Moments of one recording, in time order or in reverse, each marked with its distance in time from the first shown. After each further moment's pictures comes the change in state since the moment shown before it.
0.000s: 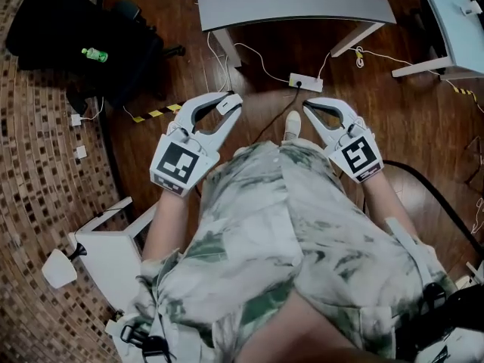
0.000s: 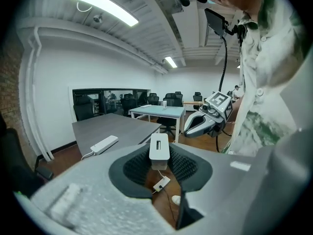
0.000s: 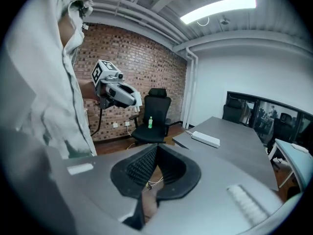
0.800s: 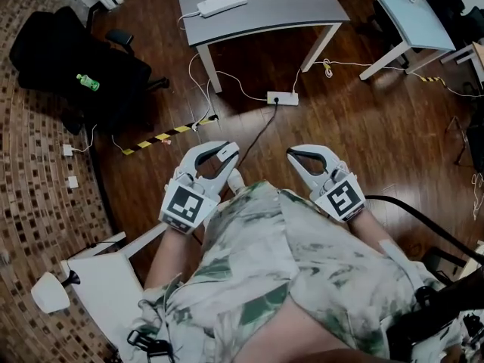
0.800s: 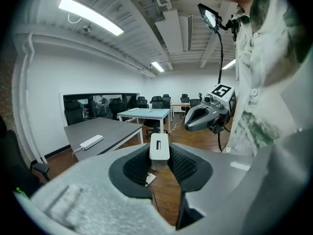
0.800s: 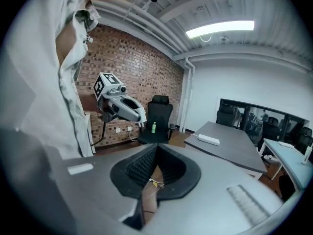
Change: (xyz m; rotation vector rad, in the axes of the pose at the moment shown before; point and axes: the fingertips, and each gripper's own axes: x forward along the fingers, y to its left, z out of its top) left arm -0.102 -0.140 -0.038 0.067 -0.041 -0.105; right arm -0.093 0.176 0.026 0.021 -0.034 -0.115
